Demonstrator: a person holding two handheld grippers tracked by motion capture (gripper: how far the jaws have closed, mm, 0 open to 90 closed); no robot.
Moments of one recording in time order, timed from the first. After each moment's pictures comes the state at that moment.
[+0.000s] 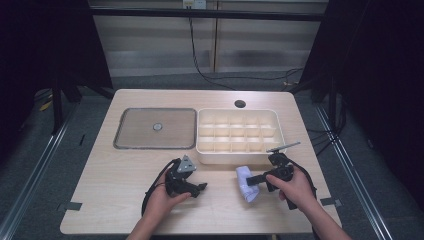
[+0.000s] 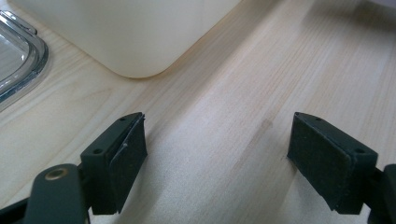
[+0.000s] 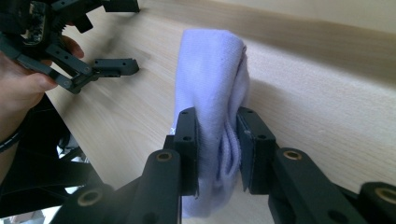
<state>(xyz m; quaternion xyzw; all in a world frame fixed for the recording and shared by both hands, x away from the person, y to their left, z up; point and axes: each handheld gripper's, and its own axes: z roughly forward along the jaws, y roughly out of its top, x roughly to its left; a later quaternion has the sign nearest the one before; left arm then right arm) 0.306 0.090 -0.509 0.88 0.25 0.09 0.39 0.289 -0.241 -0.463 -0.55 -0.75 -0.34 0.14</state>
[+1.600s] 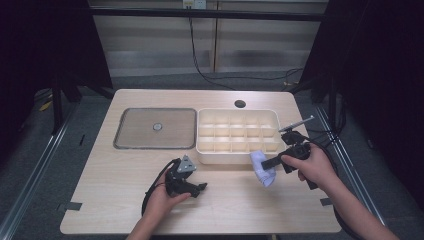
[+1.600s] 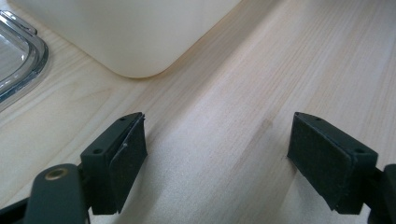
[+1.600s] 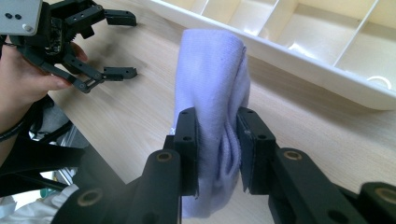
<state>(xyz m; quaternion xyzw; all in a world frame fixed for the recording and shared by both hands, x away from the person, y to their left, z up) 0.306 0.090 -0.509 0.88 0.25 0.09 0.39 0.312 -0.267 -0.392 -0.54 -0.79 -0.29 0.11</state>
